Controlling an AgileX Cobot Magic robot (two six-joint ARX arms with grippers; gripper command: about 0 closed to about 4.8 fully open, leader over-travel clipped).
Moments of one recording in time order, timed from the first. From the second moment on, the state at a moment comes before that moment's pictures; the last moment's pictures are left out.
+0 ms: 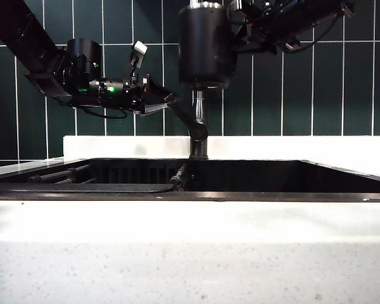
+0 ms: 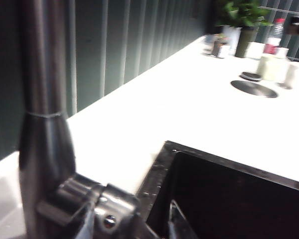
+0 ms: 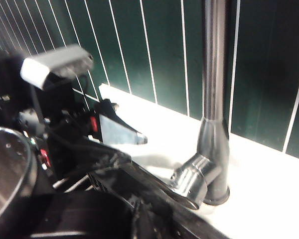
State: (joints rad) left arm -0.19 2.28 1.80 0.45 1.07 -0.02; right arm 0.27 1.67 1.29 0.25 -0.44 0.04
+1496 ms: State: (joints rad) left arm -0.22 2.26 1.80 0.48 0.71 0.05; right arm 0.30 1.69 1.29 0.26 -0.44 0.03
